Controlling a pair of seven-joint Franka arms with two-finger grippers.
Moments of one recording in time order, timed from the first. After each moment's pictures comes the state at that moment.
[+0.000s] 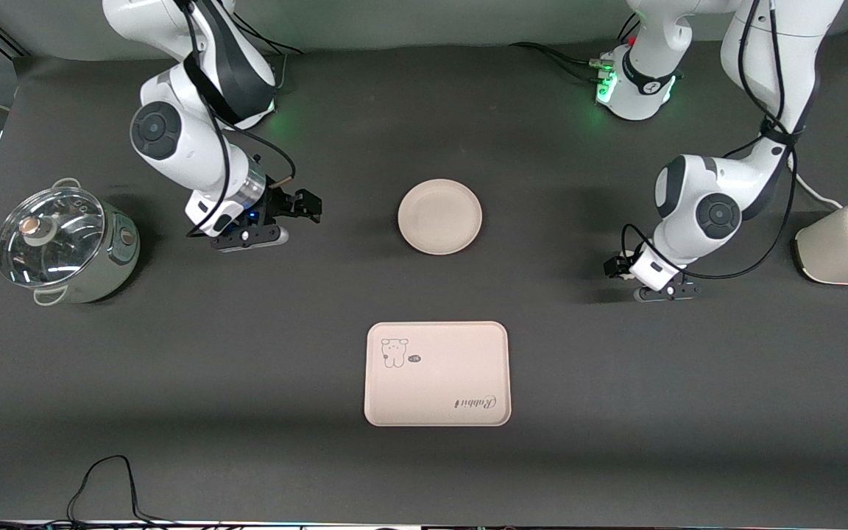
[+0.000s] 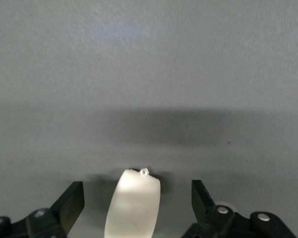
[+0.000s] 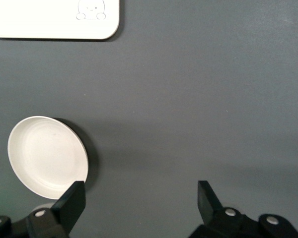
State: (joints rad) left arm -0.03 0.34 -0.12 -2.34 -0.01 2.61 -0.21; right arm 0.27 0.00 0.18 -2.18 0.23 2.15 0.28
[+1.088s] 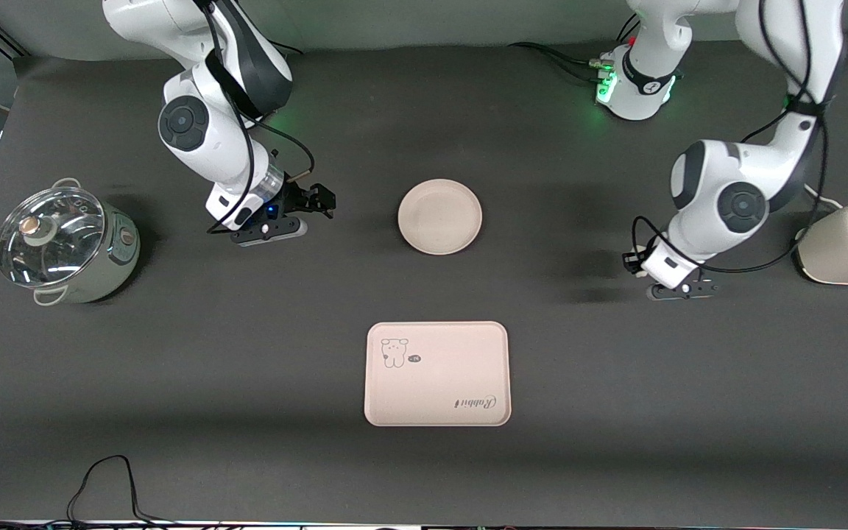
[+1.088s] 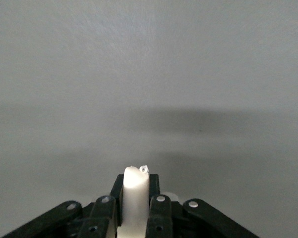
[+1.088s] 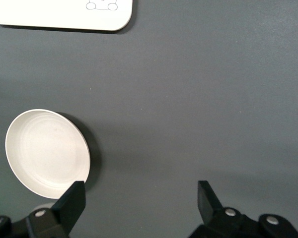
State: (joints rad) left arm -0.04 0.18 -0.12 -2.19 -0.02 2.26 -0.22; right arm 0.30 0.00 0.19 -2.21 0.22 2.21 0.28
